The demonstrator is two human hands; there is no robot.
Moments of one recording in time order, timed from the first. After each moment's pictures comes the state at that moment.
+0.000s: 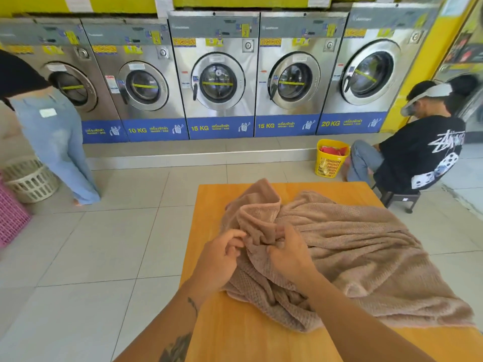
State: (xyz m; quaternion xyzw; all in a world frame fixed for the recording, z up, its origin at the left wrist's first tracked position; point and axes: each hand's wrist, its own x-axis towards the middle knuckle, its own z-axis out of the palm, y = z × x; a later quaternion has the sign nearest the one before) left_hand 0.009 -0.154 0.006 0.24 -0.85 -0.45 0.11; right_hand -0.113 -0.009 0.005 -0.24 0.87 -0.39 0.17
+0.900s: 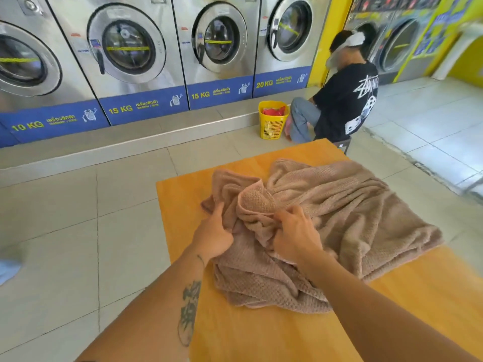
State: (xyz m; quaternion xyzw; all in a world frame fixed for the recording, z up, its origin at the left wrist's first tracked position) left_hand -0.088 -0.252 -0.047 0.17 -0.90 -0.39 -0.10; right_hand -0.119 -0.053 -0.006 -0.11 0.97 -0.16 0.11
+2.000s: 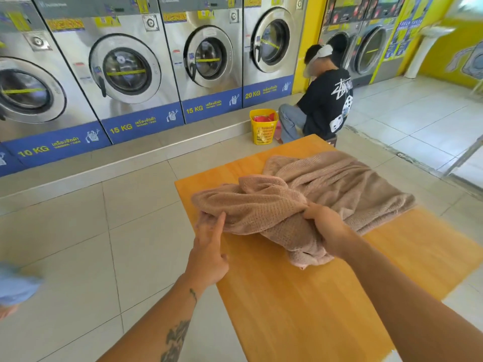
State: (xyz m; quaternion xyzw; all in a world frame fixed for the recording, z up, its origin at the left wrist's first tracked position) left_hand 0.055 -0.277 -0.038 0.08 -0.95 -0.29 -0.03; right_hand -0.018 -0.027 0.050 0.12 0.75 -0.62 0.22
